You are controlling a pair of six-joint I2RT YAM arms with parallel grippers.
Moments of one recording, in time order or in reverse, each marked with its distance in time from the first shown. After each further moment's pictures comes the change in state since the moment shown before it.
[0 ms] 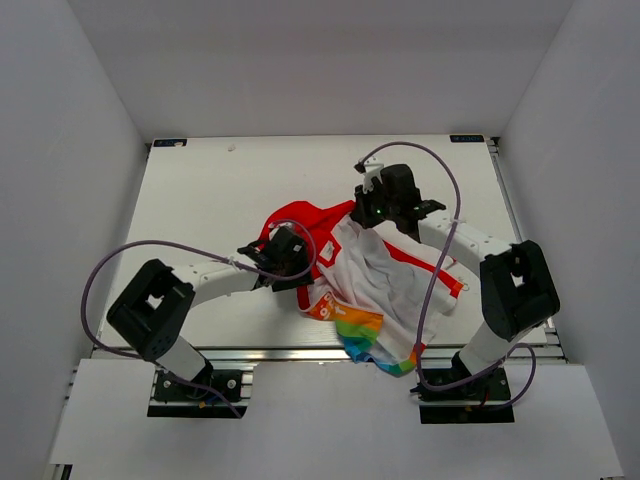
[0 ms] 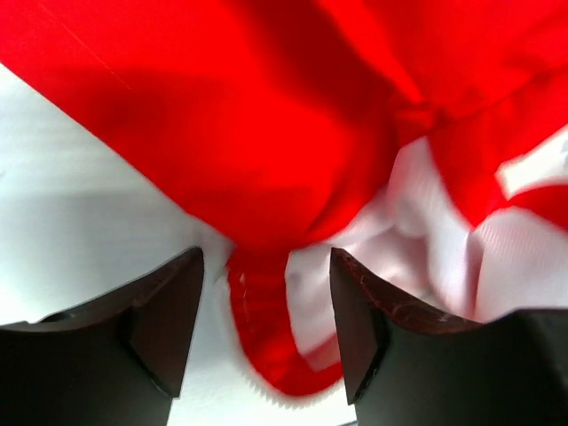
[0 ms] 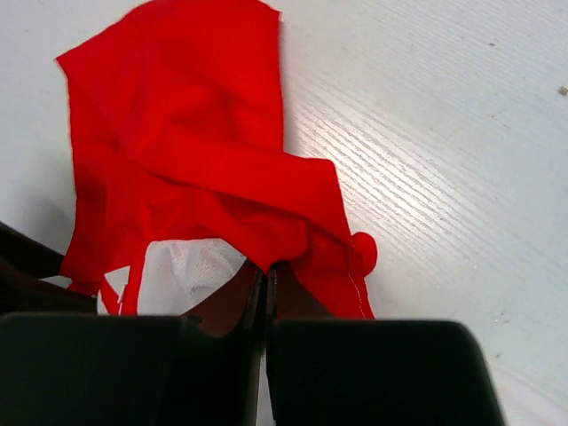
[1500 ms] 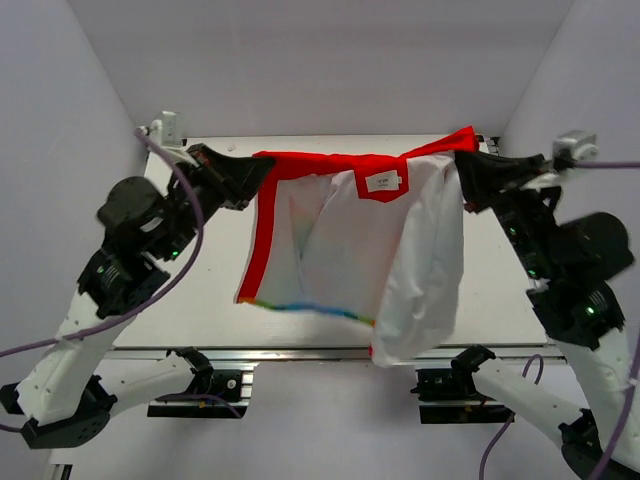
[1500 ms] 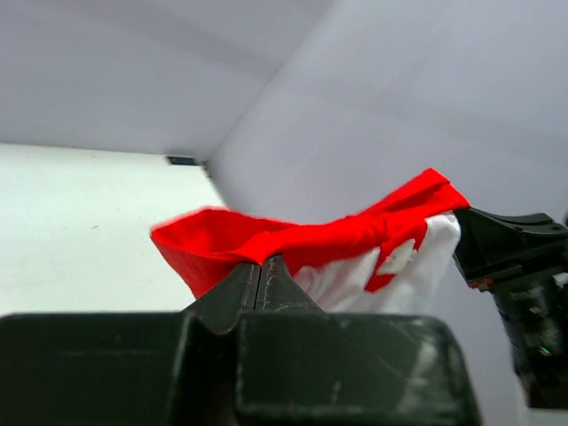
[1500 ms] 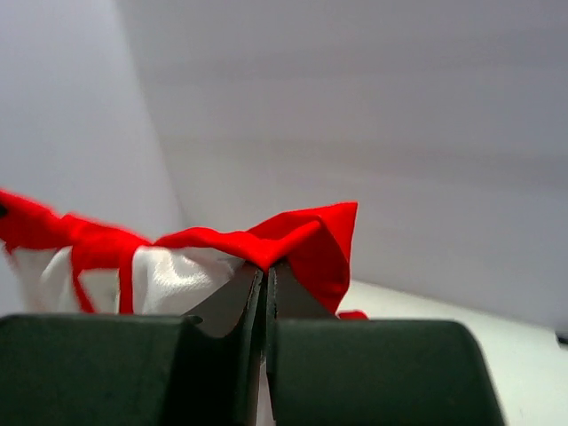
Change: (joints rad) left arm -0.032 -0.595 0.727 -0.133 -0.029 0.162; right arm 0.078 -0.917 0.212 -0.105 0.300 0.089
